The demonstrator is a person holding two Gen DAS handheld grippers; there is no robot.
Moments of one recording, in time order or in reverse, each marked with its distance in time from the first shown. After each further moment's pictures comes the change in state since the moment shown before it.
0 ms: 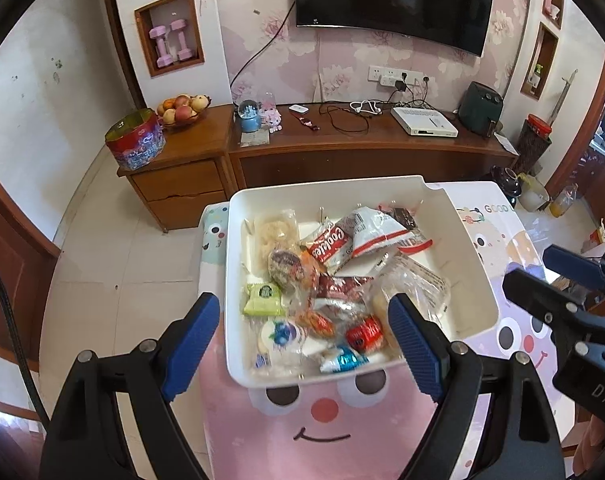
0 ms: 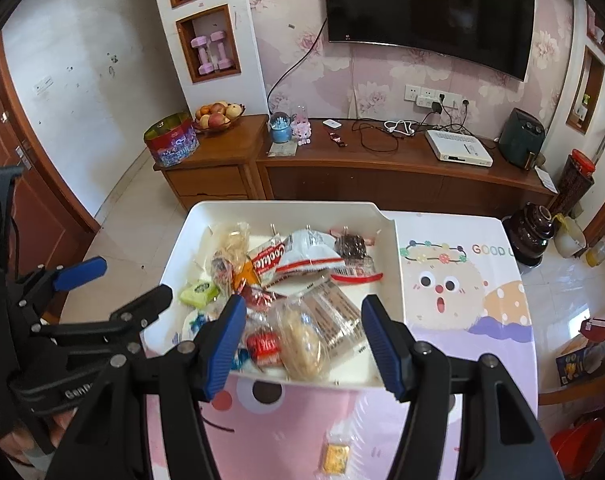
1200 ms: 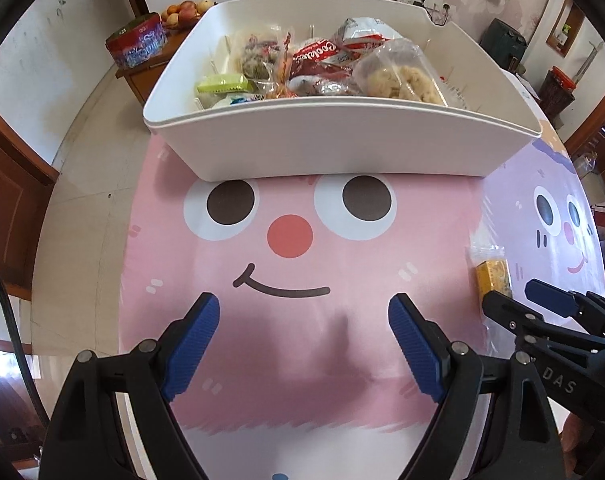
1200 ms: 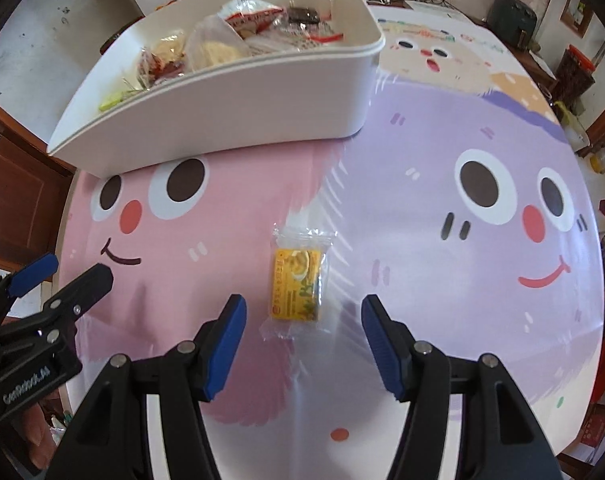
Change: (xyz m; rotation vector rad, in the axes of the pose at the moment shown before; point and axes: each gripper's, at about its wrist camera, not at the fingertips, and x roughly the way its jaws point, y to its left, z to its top) left arm 0.078 -0.042 -0.175 -0.068 0.258 0.037; right arm 0.088 -0.046 -0.195 0.124 0.363 -0.011
